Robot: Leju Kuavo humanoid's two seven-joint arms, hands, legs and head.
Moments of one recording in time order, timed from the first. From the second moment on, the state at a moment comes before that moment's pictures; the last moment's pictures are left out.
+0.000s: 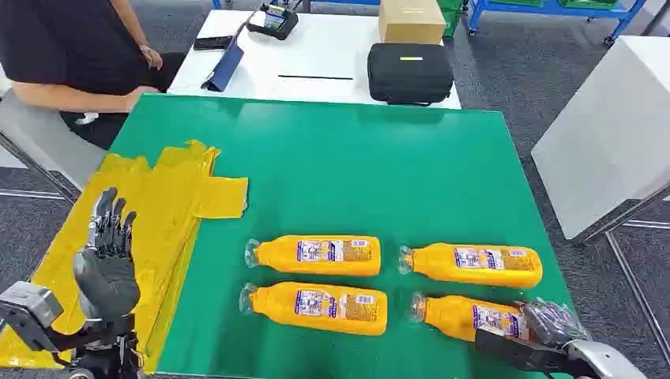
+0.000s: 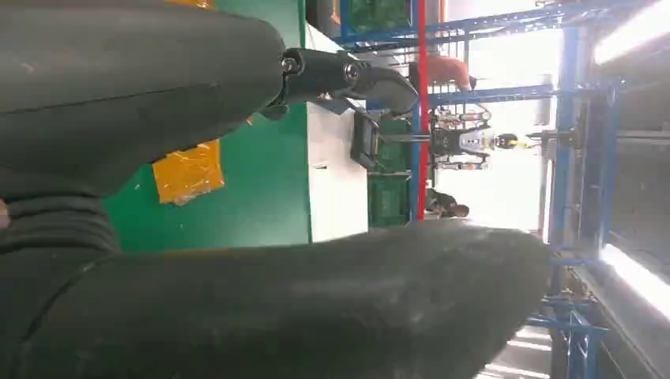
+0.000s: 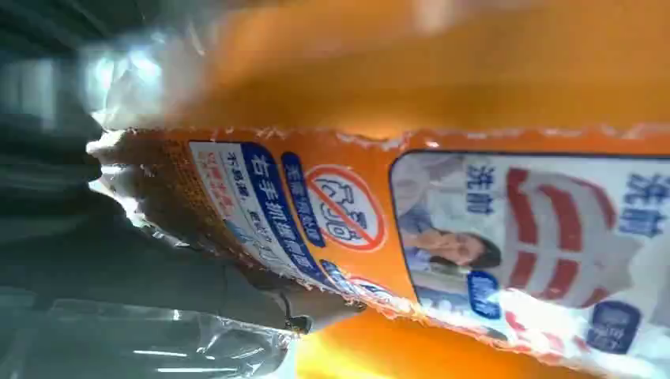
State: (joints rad) left arm 0.17 -0.16 0.01 -1.73 0.00 -0.07 -0.43; right arm 0.28 -0.41 -0.27 -1.51 1.22 0.57 -0.15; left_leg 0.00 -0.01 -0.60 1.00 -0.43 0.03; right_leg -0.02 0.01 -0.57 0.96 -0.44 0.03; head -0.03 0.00
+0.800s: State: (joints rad) left arm 0.22 -0.23 0.11 -1.78 0.00 -0.15 -0.44; right arm 0.21 -0.14 -0.73 -1.77 0.90 0.83 -0.65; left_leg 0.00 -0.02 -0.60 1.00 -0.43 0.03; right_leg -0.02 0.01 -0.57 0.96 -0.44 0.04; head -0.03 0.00
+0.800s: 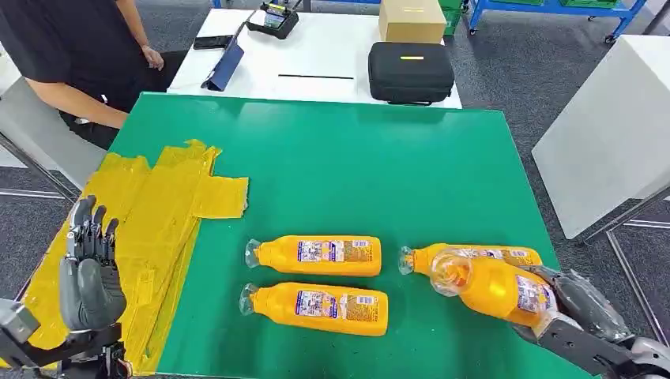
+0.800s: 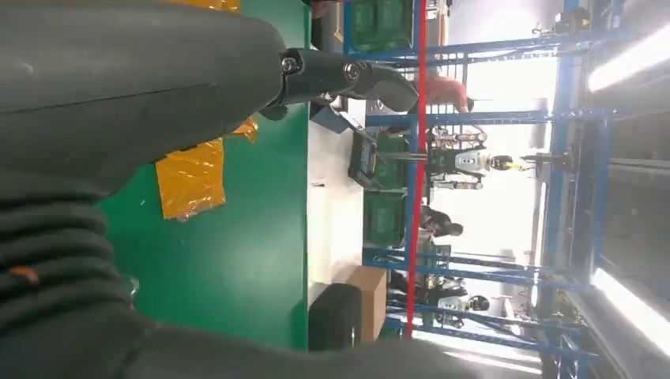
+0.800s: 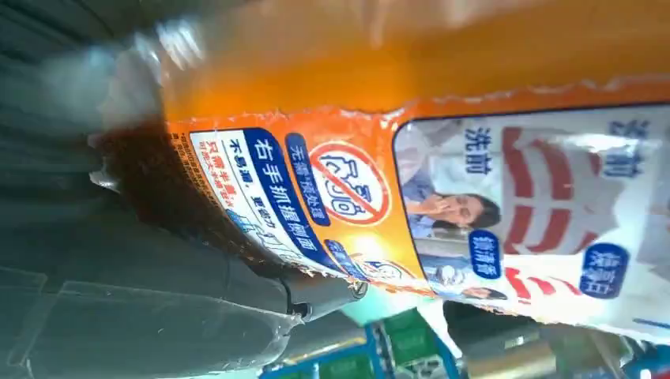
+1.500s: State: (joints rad) left arm 0.16 -0.25 0.01 -1.74 0.02 -0.22 -0.41; right arm 0.01 0.06 -0.24 -1.76 0.37 0.36 -0.40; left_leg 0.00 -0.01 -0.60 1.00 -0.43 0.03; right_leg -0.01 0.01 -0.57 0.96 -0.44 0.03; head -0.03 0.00
